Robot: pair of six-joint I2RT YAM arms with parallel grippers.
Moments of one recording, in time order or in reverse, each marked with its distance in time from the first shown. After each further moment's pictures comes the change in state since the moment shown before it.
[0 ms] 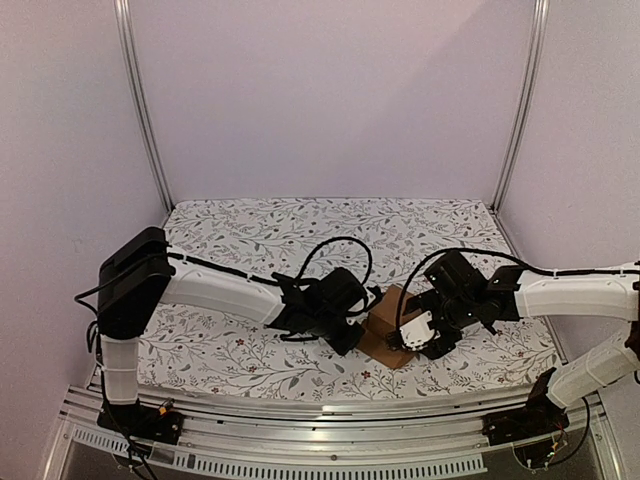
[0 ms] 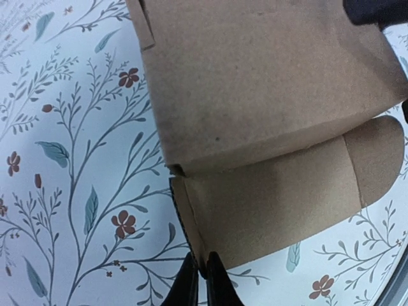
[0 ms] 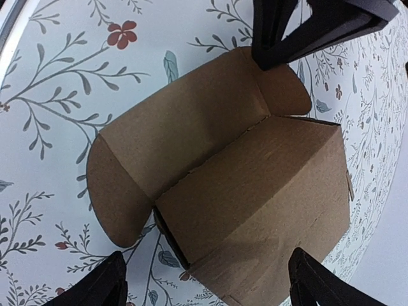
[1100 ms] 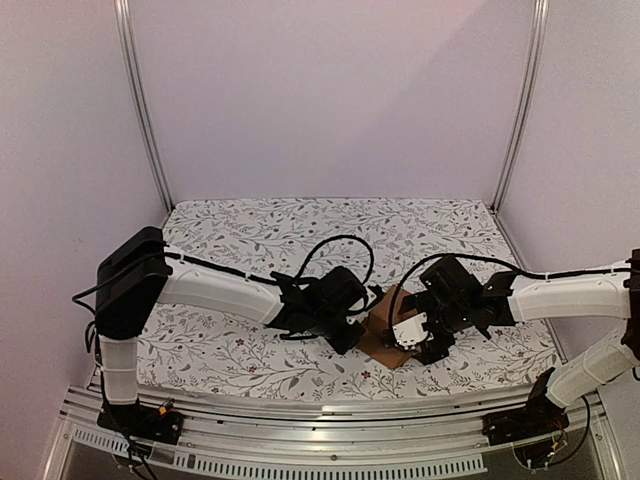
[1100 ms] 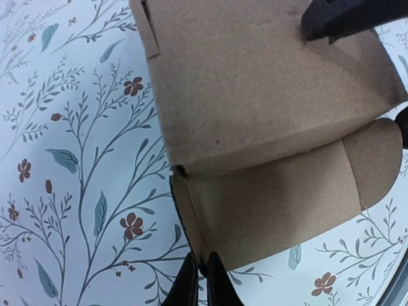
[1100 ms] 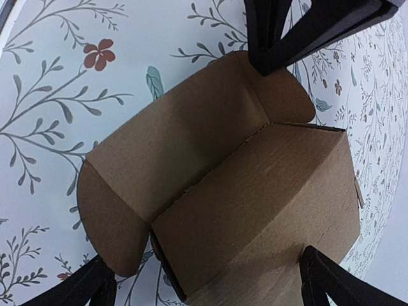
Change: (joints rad) left arm -0.004 -0.014 0.000 -0.004 -0.020 0.030; right arm 0.014 0.030 -0.033 0.077 -0.005 0.105
